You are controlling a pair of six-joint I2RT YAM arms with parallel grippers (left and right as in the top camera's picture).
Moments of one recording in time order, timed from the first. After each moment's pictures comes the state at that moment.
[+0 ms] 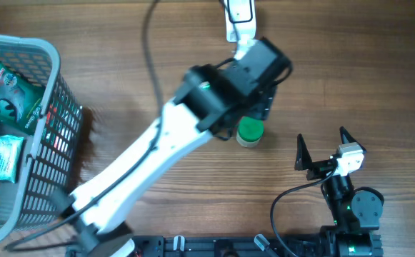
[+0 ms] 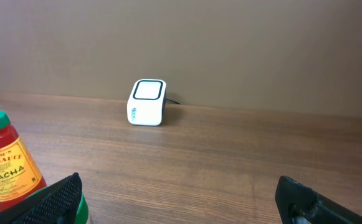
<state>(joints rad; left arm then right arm) -0.86 1.75 2.01 -1.28 -0.26 -0.46 0.00 0.02 0.01 0.01 -0.17 -0.01</state>
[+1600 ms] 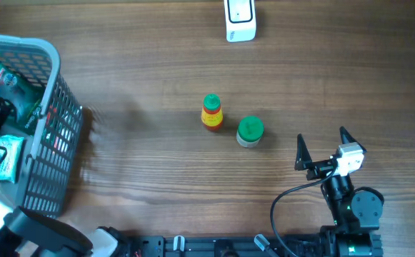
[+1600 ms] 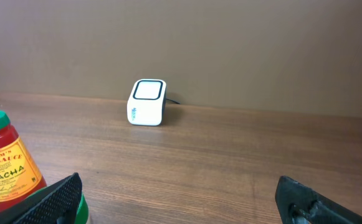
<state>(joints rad) 0.92 1.50 1.13 -0.42 0.42 -0.21 0.00 0.02 0.01 0.01 -0.17 -0.01</state>
